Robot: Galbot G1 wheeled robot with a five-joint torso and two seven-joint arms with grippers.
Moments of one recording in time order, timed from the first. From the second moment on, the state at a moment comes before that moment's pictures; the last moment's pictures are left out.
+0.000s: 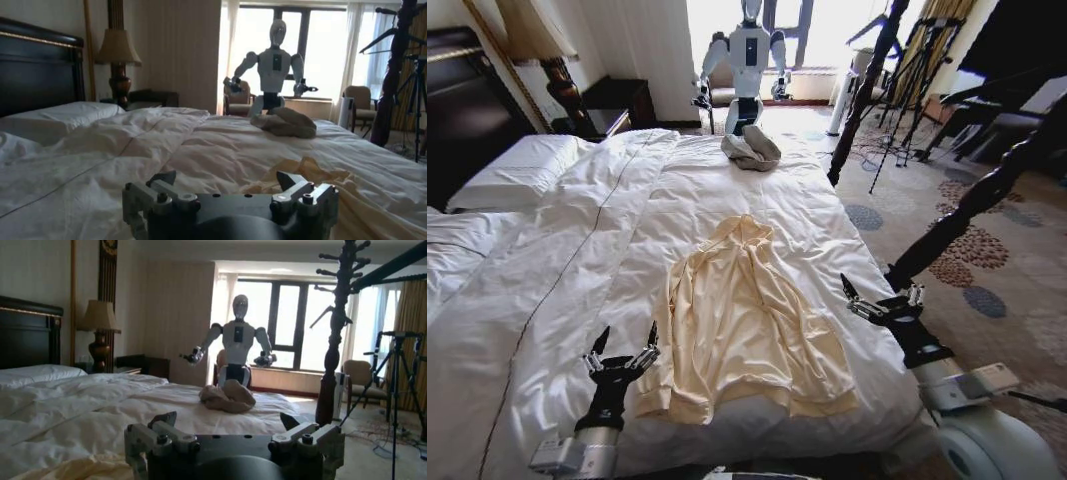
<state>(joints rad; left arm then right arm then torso) 2.02 -1.61 -0.69 -2.50 -0.17 -0.12 0.03 -1.70 1.02 0.77 2.48 0.49 -0.07 0.04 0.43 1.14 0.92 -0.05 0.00</state>
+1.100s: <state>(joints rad) 1.82 -1.38 -0.73 -2.40 -0.39 -0.02 -0.03 -1.42 0.93 0.60 2.16 0.69 -0.07 0.13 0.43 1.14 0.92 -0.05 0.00</state>
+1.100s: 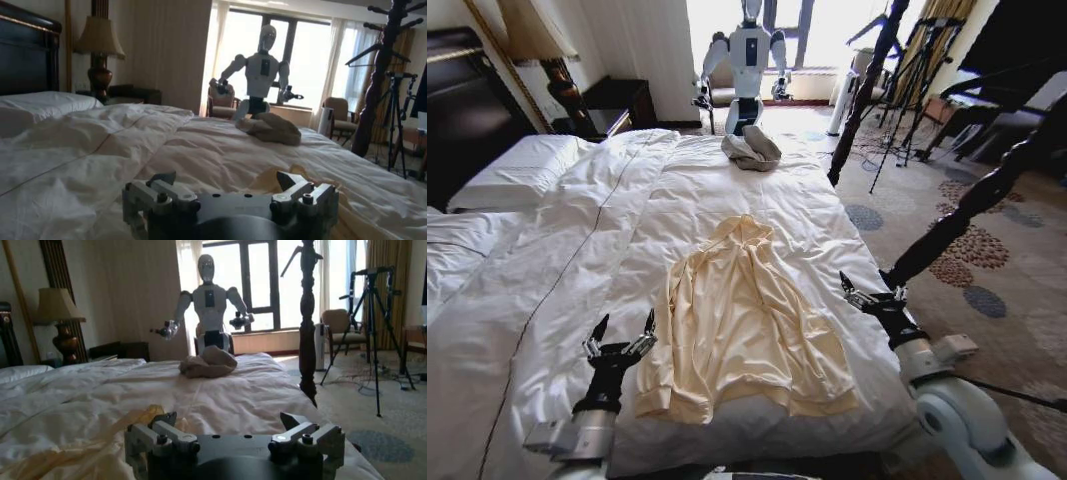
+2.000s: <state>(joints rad) 1.27 -1.01 -0.58 -1.88 -0.62 0.10 -0.11 -0.55 1.16 -0.20 1.44 0.59 -0.09 0.29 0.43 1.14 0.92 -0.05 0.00</state>
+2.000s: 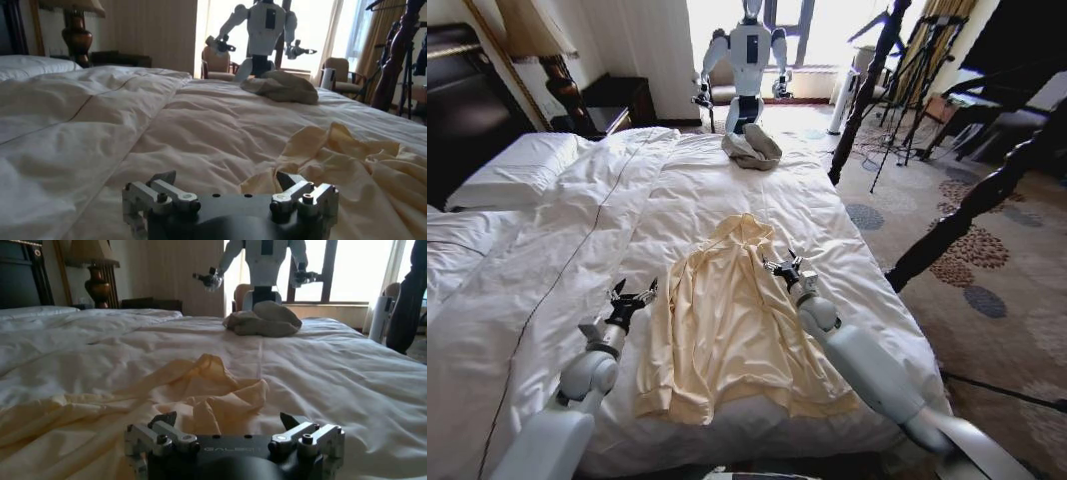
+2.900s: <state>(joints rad) 0.79 -0.97 -0.11 -1.52 -0.63 0.11 -0.16 -0.46 1.25 -0.21 1.28 0.64 -0.13 0.26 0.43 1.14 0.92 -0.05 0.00</state>
